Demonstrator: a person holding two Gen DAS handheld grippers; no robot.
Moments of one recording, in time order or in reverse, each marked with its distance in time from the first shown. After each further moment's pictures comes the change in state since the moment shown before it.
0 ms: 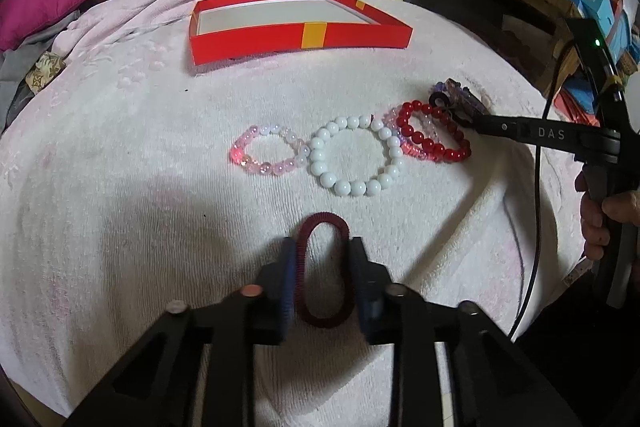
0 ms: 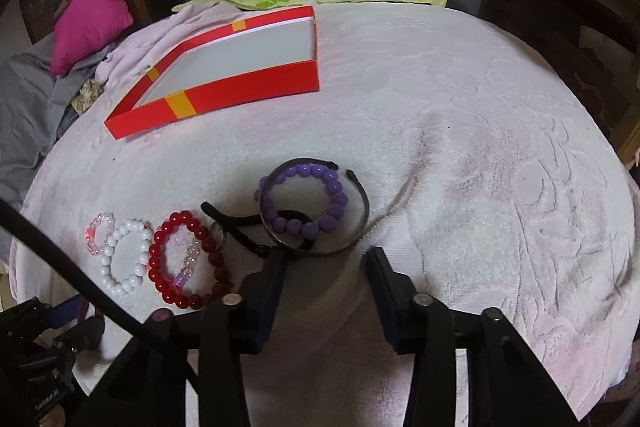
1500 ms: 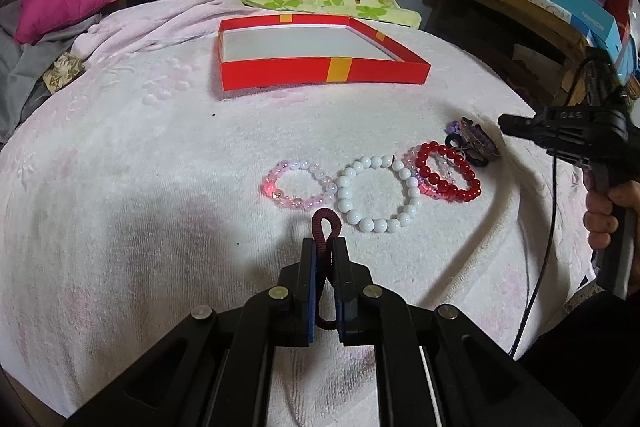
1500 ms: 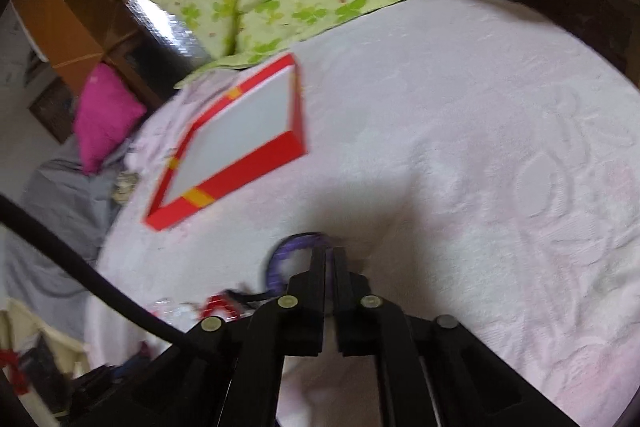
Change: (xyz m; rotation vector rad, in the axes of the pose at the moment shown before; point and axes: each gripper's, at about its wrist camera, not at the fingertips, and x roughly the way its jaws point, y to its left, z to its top) left arm -0.012 0.009 0.008 -0.051 -0.078 0.031; right arm -0.013 -0.053 0.027 0.265 -0.084 0.279
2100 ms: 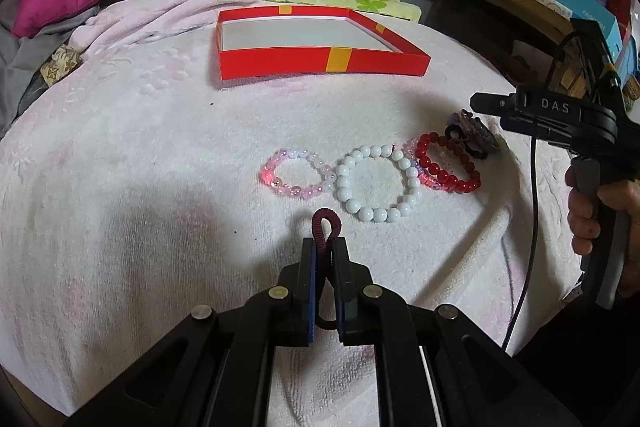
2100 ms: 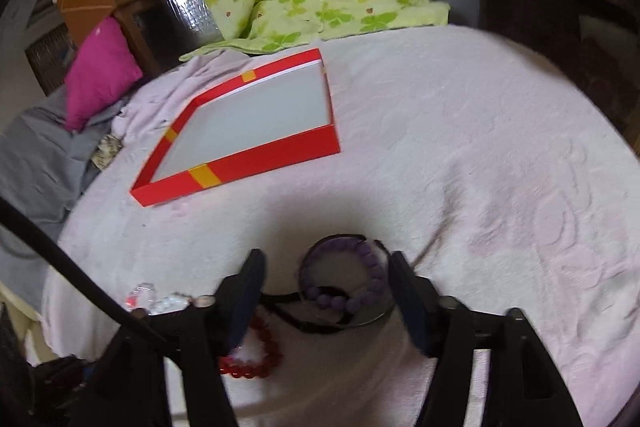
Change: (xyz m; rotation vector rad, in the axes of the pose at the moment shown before) left arm 0.001 0.002 -0.003 -0.007 0.027 -0.015; right arm 0.016 0.051 -0.011 -0.177 -0.020 -0.180
